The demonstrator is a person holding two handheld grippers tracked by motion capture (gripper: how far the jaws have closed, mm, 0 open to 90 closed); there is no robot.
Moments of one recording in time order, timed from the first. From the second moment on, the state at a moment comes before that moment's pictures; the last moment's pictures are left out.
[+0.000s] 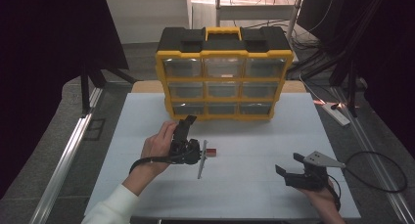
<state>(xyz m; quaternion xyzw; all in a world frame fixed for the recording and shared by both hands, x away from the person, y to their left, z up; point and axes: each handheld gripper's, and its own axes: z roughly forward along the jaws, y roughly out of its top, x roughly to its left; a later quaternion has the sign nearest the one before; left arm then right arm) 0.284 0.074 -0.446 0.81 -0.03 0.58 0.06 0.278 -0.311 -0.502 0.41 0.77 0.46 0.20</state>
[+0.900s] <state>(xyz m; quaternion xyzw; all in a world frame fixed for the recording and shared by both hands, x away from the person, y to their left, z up) 0.304 0.070 -0.432 0.80 -0.02 0.60 0.06 0.278 -0.311 -0.502 0.41 0.77 0.46 0.20</state>
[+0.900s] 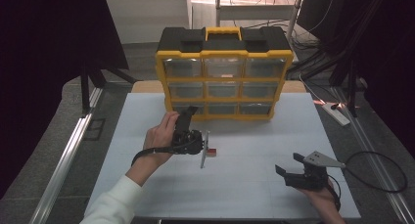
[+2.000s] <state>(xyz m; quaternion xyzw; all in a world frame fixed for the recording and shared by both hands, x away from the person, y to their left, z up) 0.333 0.060 -0.409 0.79 -0.02 0.61 0.05 0.278 -0.311 -0.503 0.41 0.76 0.45 0.21</state>
